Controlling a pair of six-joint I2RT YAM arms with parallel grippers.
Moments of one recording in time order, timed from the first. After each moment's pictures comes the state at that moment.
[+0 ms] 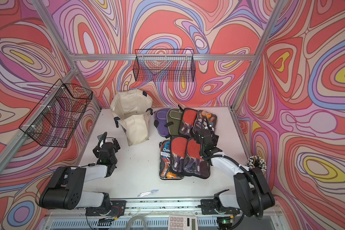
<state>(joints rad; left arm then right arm) -0.08 1.41 0.31 0.73 -0.63 -0.18 0.29 1.34 0.64 0.20 0.51 0.27</state>
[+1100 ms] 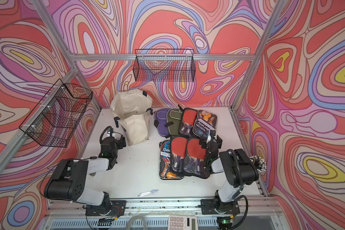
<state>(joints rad) -0.07 1.50 0.42 0.69 -0.33 -0.05 0.14 1.68 0.32 1.19 0.32 -0.01</state>
